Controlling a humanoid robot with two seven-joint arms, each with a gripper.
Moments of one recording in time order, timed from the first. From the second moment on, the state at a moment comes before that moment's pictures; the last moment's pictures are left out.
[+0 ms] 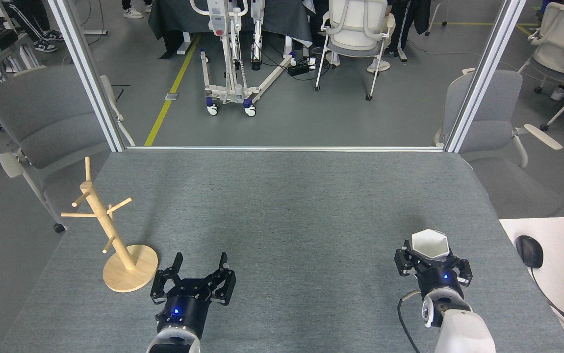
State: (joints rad) left arm -0.07 -0.12 -0.04 -1.48 -1.55 0.00 0.01; right arm -0.41 -0.06 -0.06 -0.85 1.42 0.06 0.00
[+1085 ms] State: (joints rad) left arm -0.07 -0.12 -0.04 -1.47 -1.55 0.00 0.01; right arm -0.42 -0.06 -0.07 -0.85 1.42 0.06 -0.02
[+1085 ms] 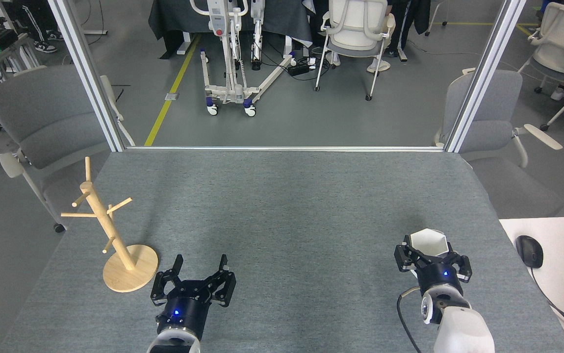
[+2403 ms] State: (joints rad) left arm -0.06 -0.12 -0.04 -1.47 -1.55 0.00 0.01; right arm -0.42 -0.08 -0.07 -0.87 1.42 -0.01 0.00
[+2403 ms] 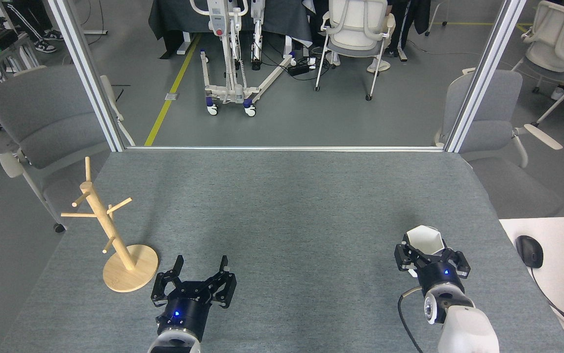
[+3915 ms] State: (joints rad) left arm -0.31 -0.14 -0.51 -1.33 -1.64 -0.02 -0.04; right arm -0.48 -0.07 0.56 -1.67 1.36 1.00 0.58
